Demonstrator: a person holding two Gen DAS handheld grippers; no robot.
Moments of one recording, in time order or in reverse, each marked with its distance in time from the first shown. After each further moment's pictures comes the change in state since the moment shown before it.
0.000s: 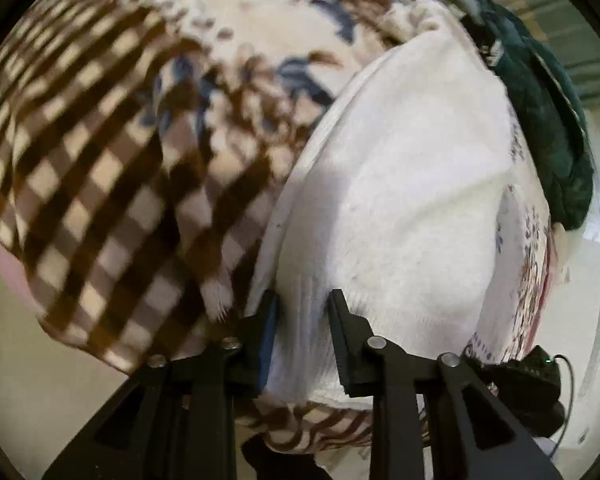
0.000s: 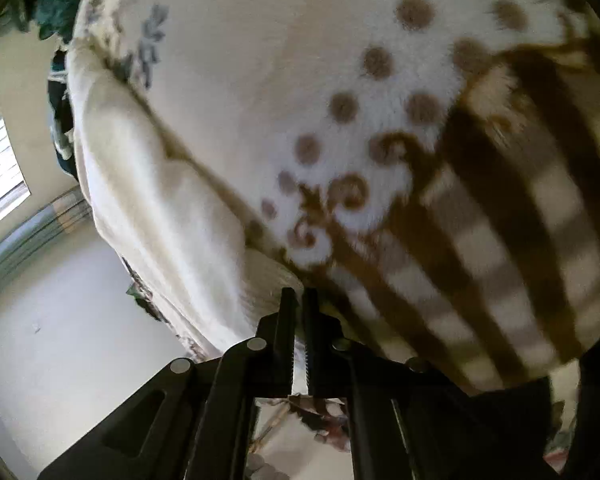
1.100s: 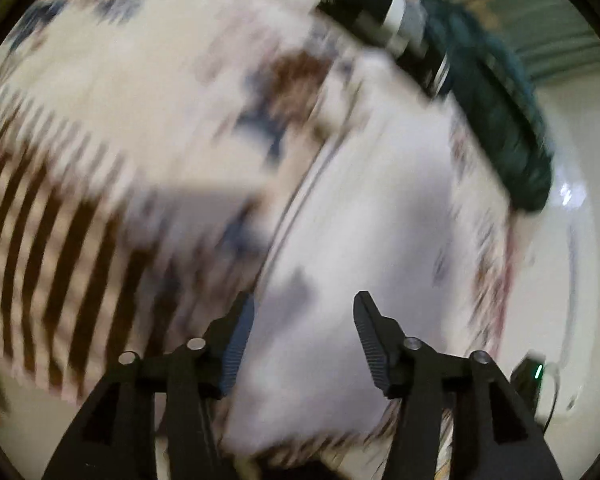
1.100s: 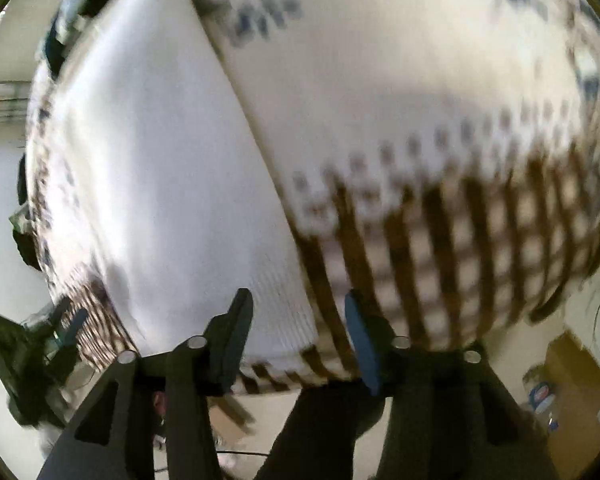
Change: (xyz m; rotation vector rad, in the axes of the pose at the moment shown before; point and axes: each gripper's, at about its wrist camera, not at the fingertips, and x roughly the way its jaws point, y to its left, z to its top) left arm -0.050 -0.039 0.126 0.122 -0.004 -0.132; right arm -0.028 0.119 -0.043 -0.381 -0.127 -0.423
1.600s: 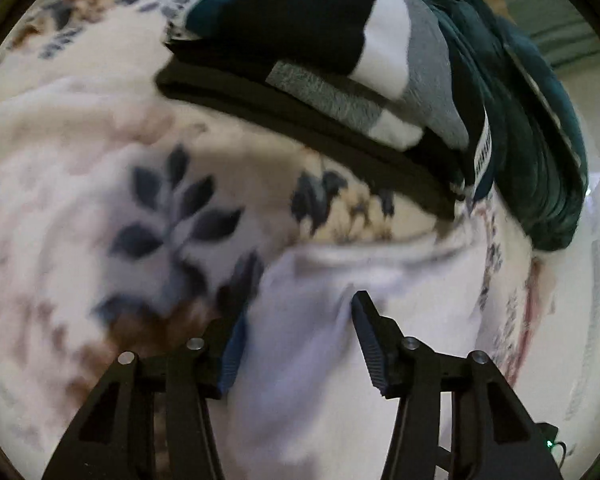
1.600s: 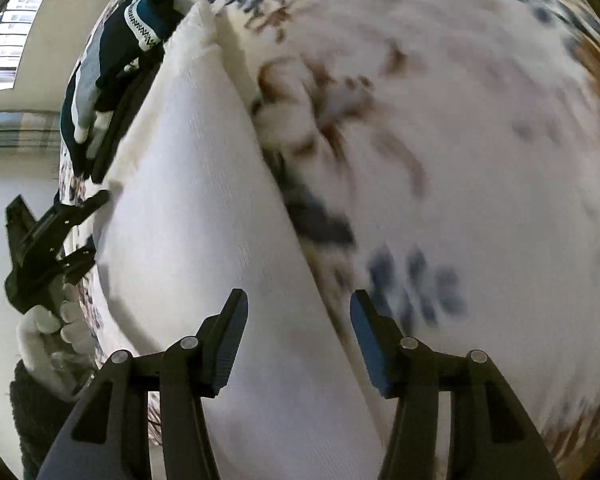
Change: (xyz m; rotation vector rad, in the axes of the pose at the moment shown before) left arm 0.184 -0.085 0.239 0.101 0.049 0.026; right arm 0.035 0.068 0.224 -0.043 -0.047 0.152
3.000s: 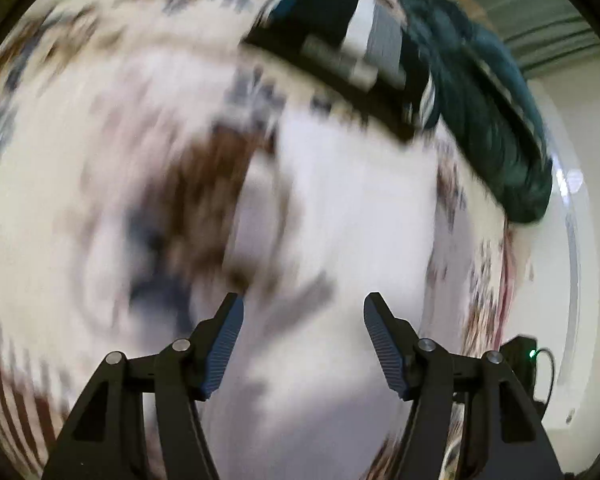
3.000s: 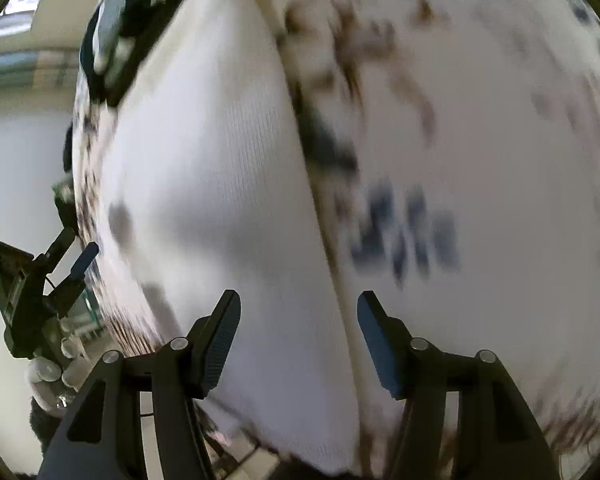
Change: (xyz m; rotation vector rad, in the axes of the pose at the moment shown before) left arm -0.101 0.012 -0.168 -0.036 -0.005 -0.012; right arm -0.013 -0.027 -0.080 -0.124 0.227 0.002
